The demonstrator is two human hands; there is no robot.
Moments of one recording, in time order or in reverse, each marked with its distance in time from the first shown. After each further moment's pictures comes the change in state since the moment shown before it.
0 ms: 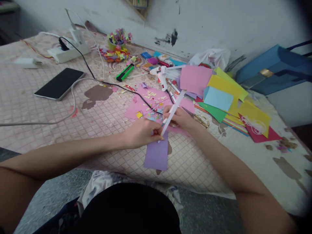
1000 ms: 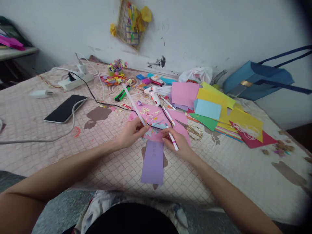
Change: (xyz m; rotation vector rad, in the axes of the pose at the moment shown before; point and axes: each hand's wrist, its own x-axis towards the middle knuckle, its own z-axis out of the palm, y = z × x) left_hand 0.014 -0.030 -0.017 -0.298 0.308 -0.060; right_hand -0.056 0.001 0.027 -0.473 0.352 -0.095
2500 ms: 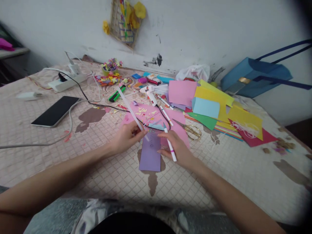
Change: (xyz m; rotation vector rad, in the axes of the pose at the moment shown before) left_hand -0.001 -0.003 0.002 0.026 -0.056 -0.052; right_hand -0.012 0.004 -0.001 -0.276 0.028 -0.269
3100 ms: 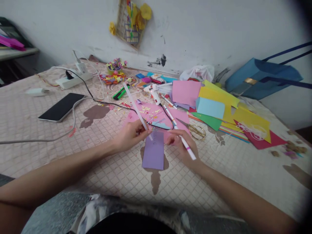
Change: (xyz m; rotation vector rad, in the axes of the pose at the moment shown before) left_hand -0.004 0.001 -0.001 0.125 -0.039 0.074; right_hand -0.010 -0.005 0.010 0.450 0.302 0.142
